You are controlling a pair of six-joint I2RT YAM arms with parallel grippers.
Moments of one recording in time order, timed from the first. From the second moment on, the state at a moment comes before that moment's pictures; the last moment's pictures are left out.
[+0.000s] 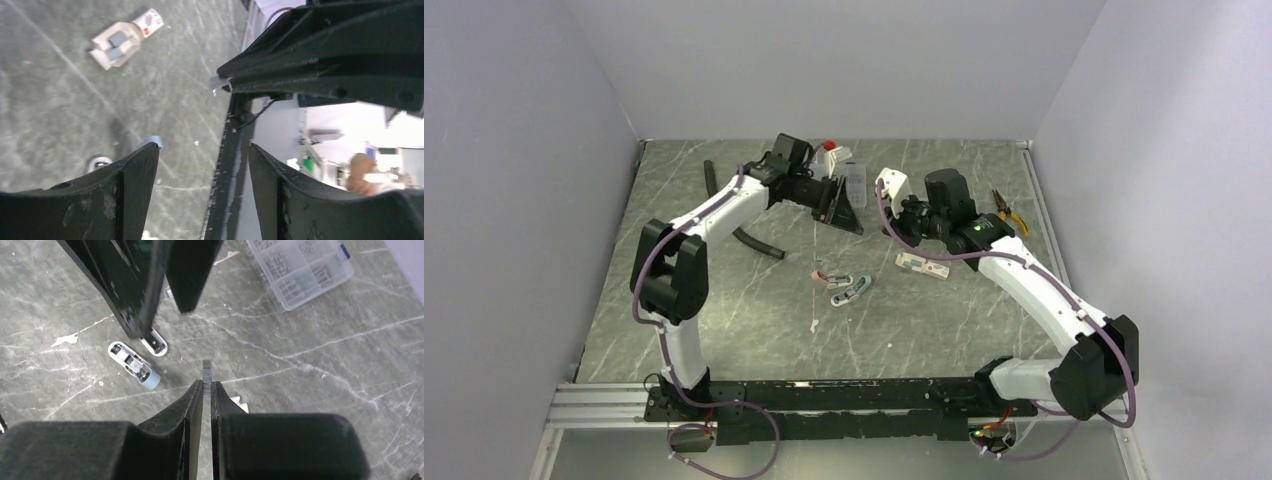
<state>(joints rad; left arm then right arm) -0.45 1.87 1.55 -0.50 1.07 -0.13 0.49 1.28 1.08 -0.43 -0.38 -0.42</state>
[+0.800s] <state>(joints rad) -0.51 1.98 1.56 -0.19 1.15 -0.68 0.55 1.26 1.04 -0.39 -0.31 -0.43</state>
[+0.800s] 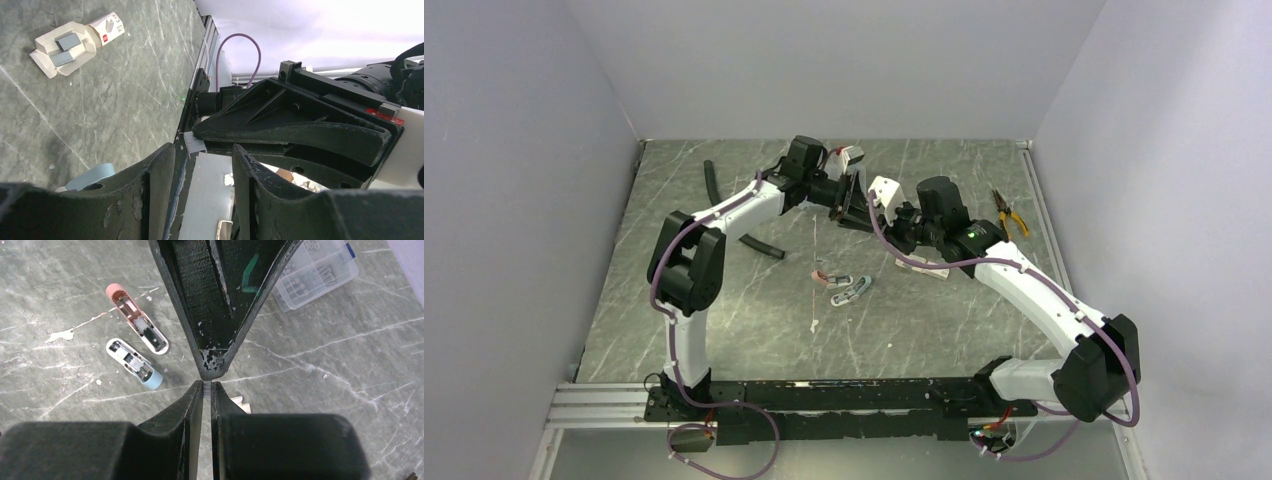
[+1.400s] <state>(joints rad) -0.52 1.98 1.56 -0.18 1.15 -0.70 0.55 1.26 1.04 -0.39 -0.29 -0.43</state>
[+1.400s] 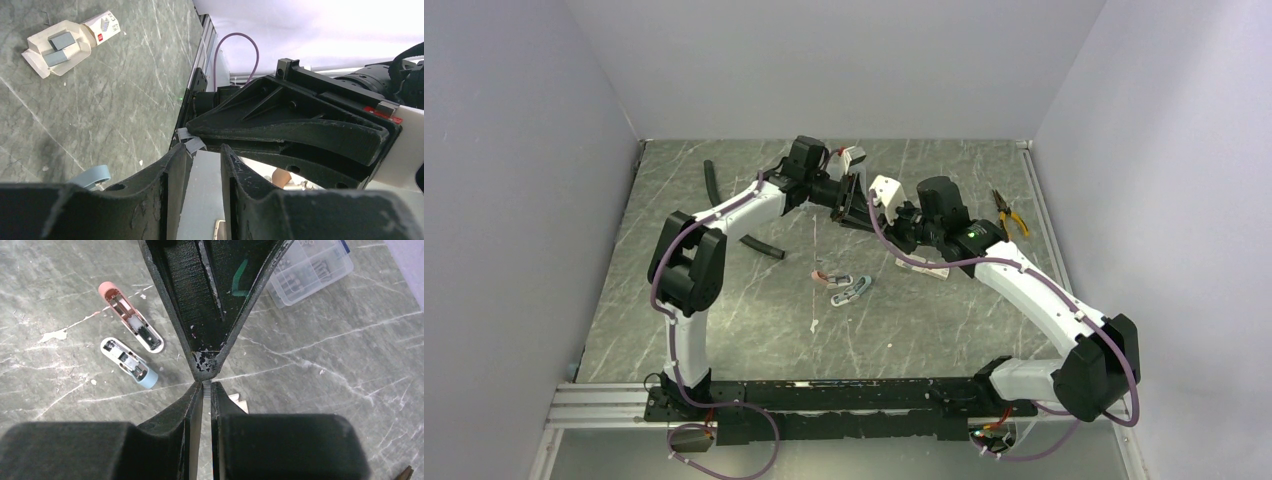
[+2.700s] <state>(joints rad) -0.53 2.03 1.56 -0.17 1.15 -0.70 0.55 1.28 1.04 -0.41 -0.27 -0.42</state>
